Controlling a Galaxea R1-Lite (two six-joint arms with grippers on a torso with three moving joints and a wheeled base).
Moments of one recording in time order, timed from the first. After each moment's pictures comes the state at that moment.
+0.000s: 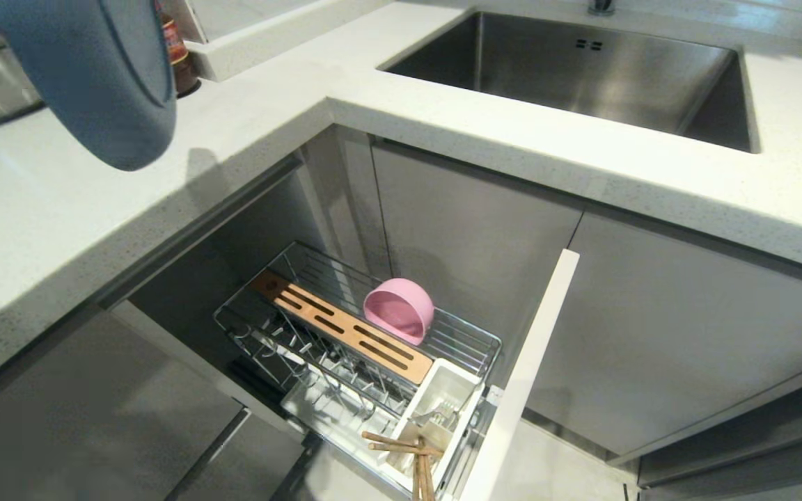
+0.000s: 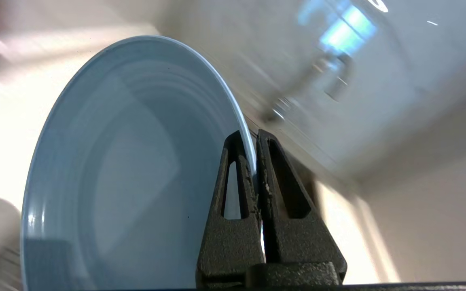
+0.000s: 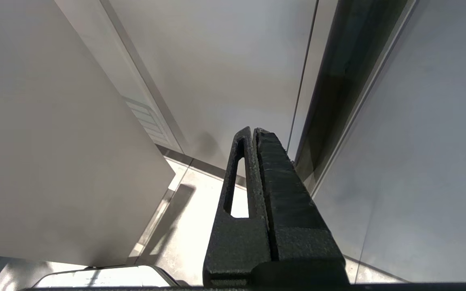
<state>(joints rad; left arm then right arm) -1.11 1.21 -1.30 -0.51 0.73 -0.10 -0.01 0.00 0.00 -0.01 -0.05 0.10</state>
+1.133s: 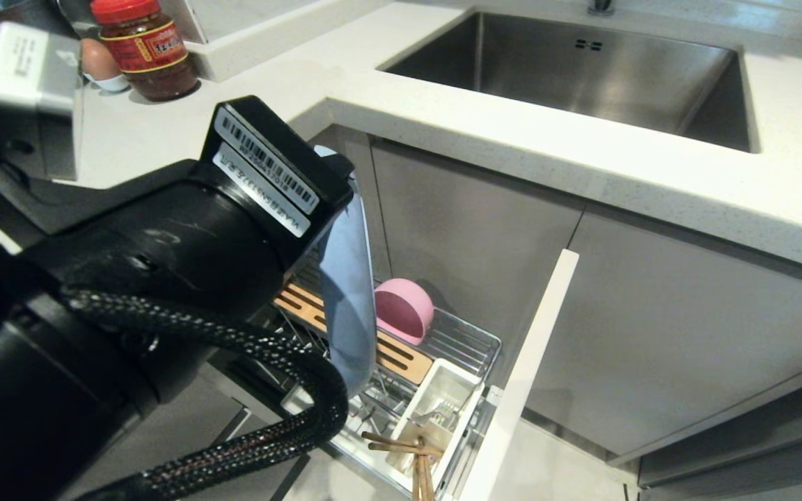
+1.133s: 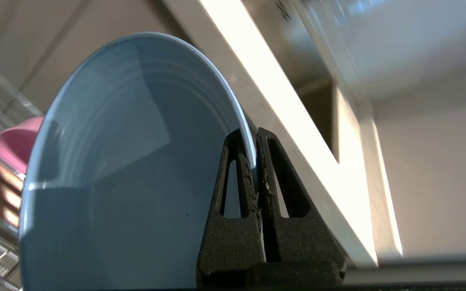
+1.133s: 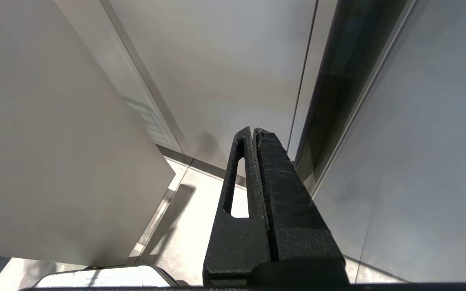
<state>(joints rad) -1.22 1.37 -0.91 -0.65 0.87 -0.61 -0.01 0.00 0.00 -0.01 -0.05 0.10</state>
